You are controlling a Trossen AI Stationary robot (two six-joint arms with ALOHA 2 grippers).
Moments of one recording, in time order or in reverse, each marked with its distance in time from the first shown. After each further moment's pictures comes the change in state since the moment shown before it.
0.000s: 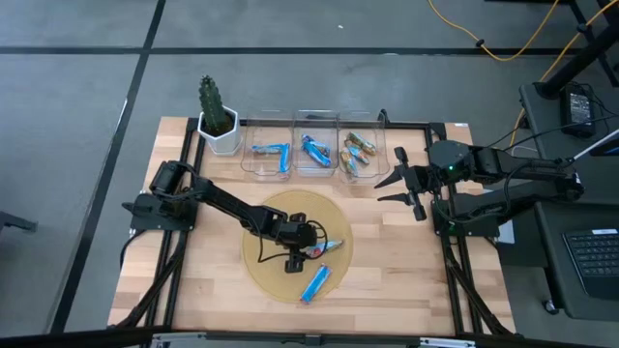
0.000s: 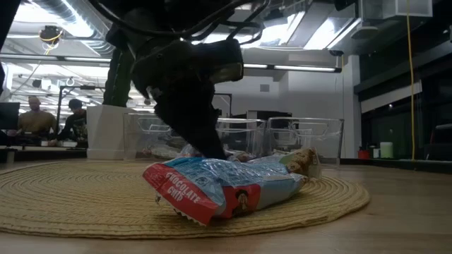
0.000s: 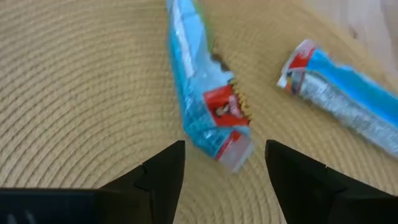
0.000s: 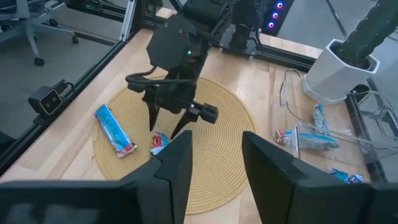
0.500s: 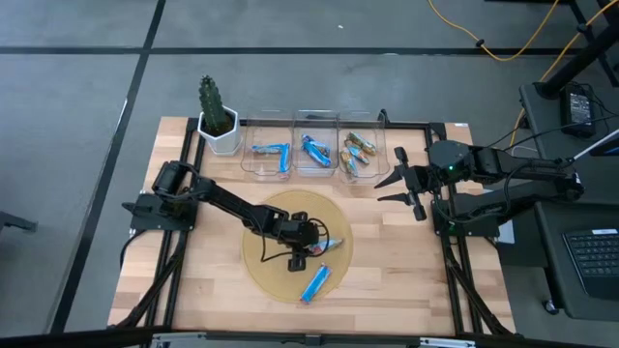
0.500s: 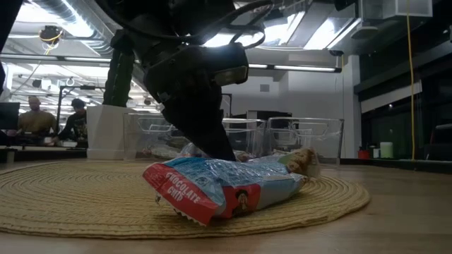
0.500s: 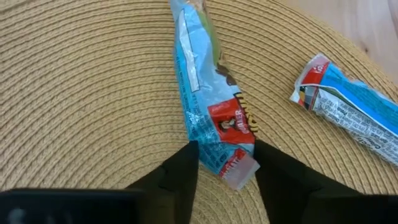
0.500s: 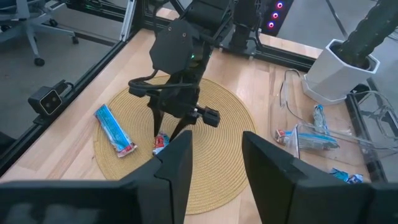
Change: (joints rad) left arm 0.015 0.017 0.000 0.043 -0.005 -0.008; right arm 0.000 0.000 0.000 0.000 0.000 0.002
